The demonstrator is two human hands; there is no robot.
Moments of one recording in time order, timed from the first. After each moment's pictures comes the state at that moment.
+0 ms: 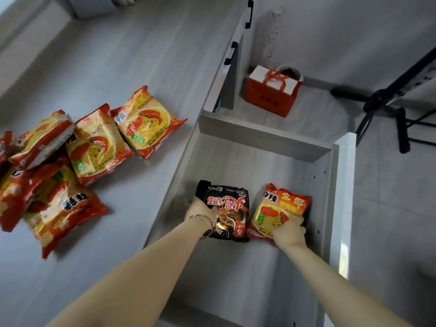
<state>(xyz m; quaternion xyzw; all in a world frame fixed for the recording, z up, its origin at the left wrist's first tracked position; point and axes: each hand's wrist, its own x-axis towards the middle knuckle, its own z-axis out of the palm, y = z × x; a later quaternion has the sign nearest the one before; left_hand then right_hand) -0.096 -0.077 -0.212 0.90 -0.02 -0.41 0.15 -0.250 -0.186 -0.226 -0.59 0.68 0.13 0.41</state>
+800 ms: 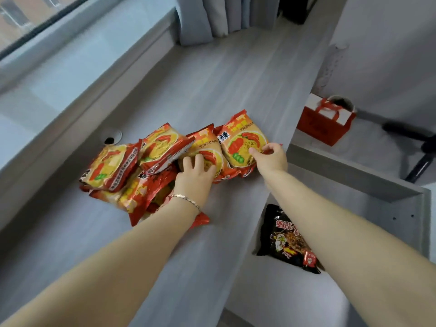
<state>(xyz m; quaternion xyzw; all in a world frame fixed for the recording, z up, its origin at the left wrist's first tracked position) 0.072 0.053 -0.117 0.93 -0.34 -0.06 -0.11 0.030 -0.108 -0.132 -0.65 0.53 -0.11 0.53</state>
